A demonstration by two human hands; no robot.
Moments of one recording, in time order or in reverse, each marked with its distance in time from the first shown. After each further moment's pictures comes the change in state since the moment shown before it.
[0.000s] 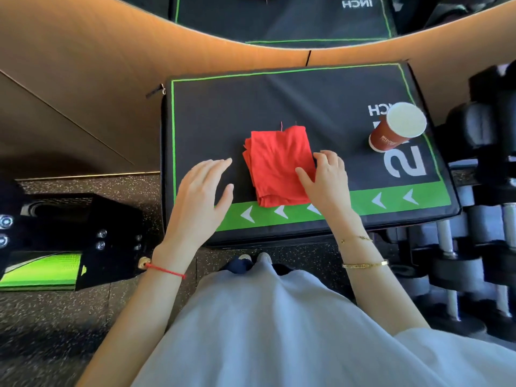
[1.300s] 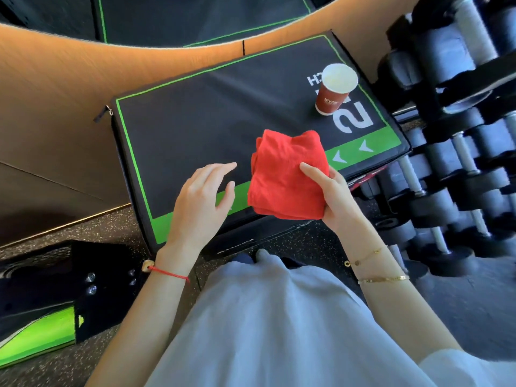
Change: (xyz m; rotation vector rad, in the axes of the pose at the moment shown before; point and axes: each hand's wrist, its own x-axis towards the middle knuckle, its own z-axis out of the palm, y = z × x) left_hand -0.017 0.035 0.016 -0.068 0.002 0.275; right_hand -0.110 0.019 -0.044 1.468 -0.026 0.578
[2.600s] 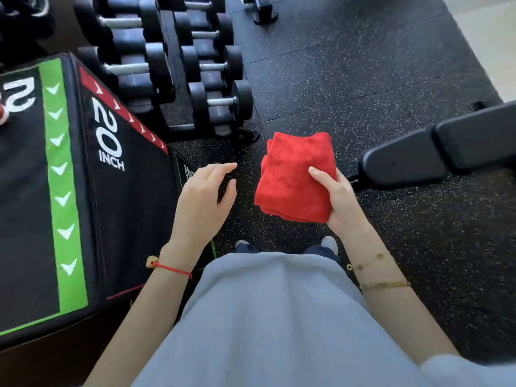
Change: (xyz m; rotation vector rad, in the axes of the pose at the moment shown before) left_hand -0.200 0.060 0.008 -0.226 -0.828 1.194; right_hand -0.382 0.316 0.050 0.918 1.196 -0.377
